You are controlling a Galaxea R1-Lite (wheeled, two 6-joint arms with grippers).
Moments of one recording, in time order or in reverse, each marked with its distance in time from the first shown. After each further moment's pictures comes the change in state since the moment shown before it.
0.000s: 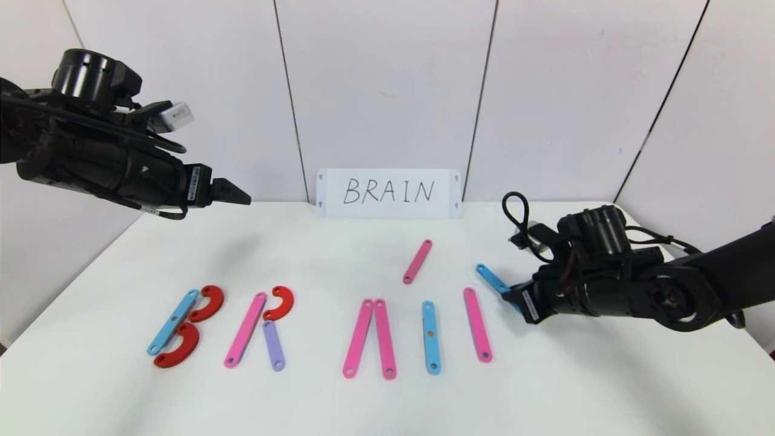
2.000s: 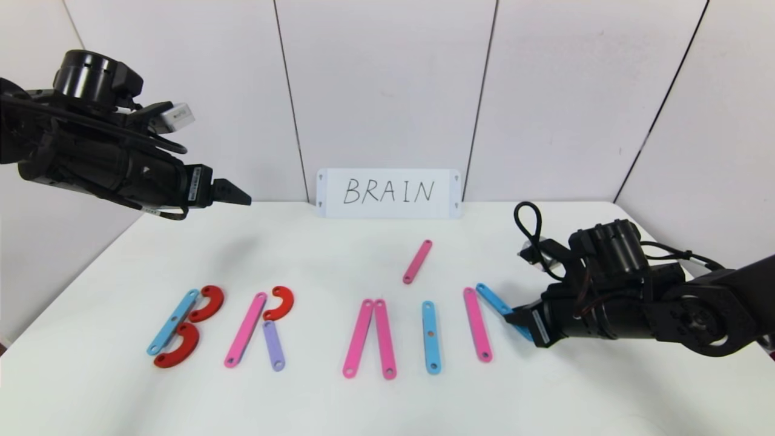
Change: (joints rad) left arm 0.000 0.003 0.000 0.000 0.000 0.001; right arm 0.025 -0.069 0.104 0.013 0.063 0.080
